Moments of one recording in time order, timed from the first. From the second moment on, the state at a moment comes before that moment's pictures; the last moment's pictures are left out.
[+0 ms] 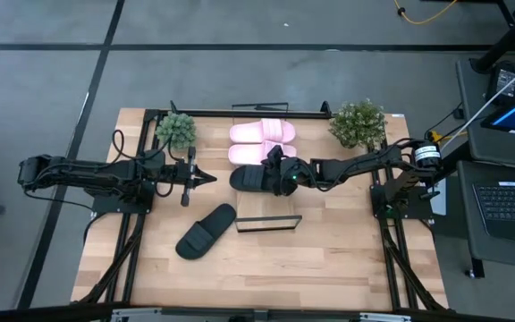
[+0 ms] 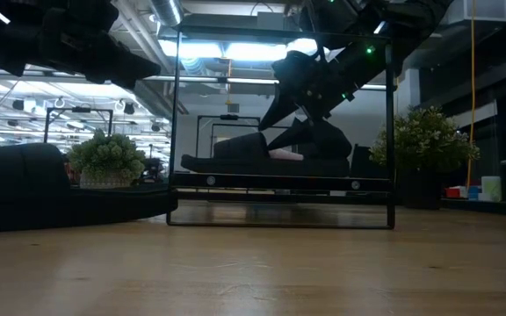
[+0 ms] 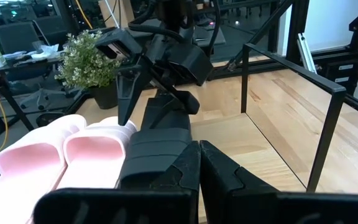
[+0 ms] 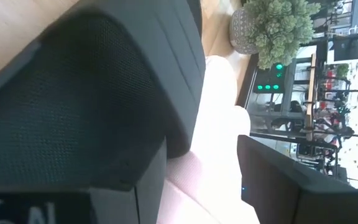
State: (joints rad) left arm 0.15 0.69 0.22 0.33 0.14 0.16; right arm -0.04 1.69 0.91 0.19 0.41 -1.09
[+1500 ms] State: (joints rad) left arm 0.15 0.69 0.22 0.33 0.14 0.16; right arm -0.04 1.69 0.94 0.19 0.41 -1.13
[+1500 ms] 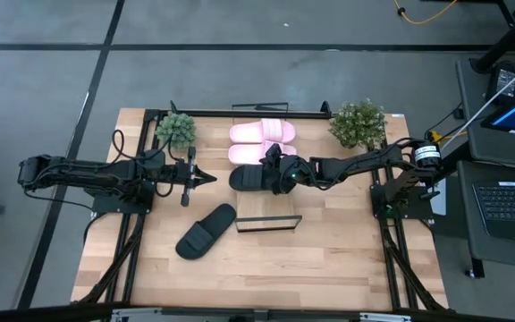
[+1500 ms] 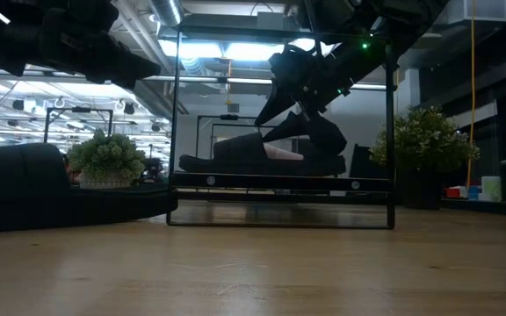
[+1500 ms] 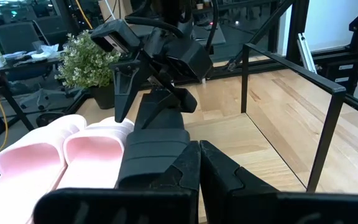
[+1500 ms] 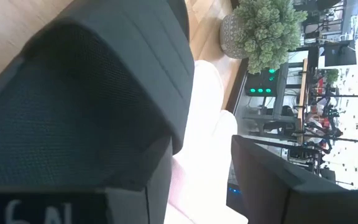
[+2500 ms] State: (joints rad) left arm 0.15 0.69 0.22 0.33 0.14 0.16; right arm -0.04 1.69 0.94 0.12 0.41 -1.02
